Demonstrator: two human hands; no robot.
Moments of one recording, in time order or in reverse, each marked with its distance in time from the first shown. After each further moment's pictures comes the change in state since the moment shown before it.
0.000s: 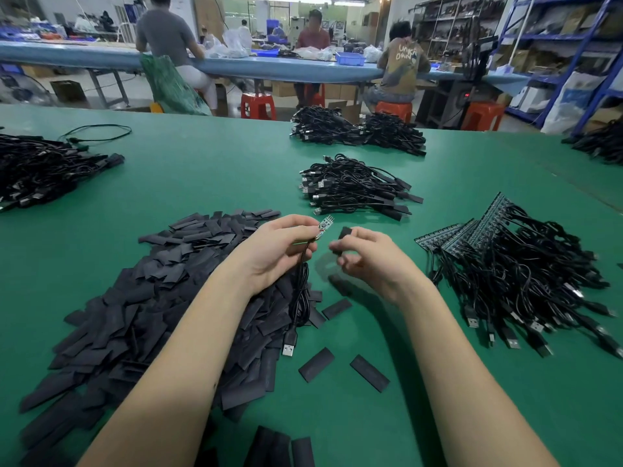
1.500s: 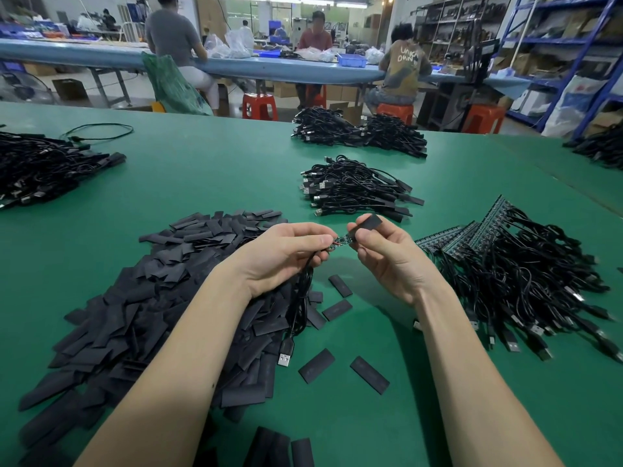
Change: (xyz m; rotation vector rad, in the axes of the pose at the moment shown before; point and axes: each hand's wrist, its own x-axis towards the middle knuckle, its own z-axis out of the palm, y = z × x) left_hand -0.012 0.003 0.001 0.026 -0.249 -0.019; right_hand -0.014 -0.009 -0.019 0.317 -0.185 -0.163
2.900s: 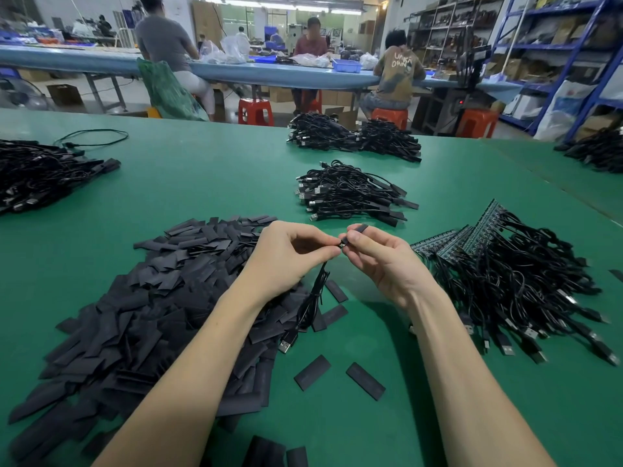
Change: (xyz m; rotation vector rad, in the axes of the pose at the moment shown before) left_hand 0.013 -0.018 0.002 0.590 0.179 0.475; right_hand 0.006 0.004 -0.007 0.025 0.124 0.037
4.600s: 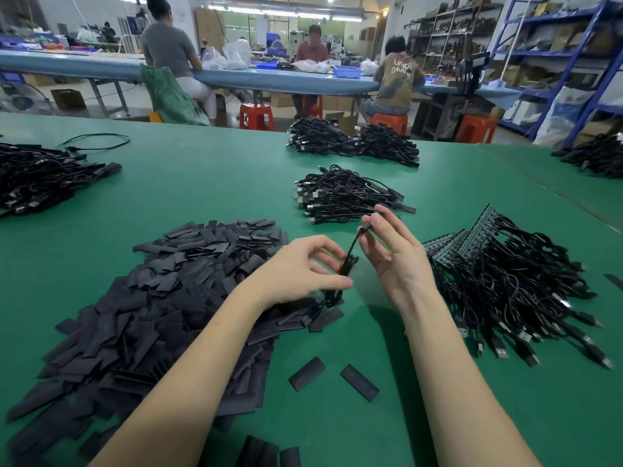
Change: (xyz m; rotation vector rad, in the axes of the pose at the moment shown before) left_hand 0.001 0.005 0.010 0.120 -0.230 -0.291; right_hand 0.000 -0.006 0.000 0.177 0.245 -0.202
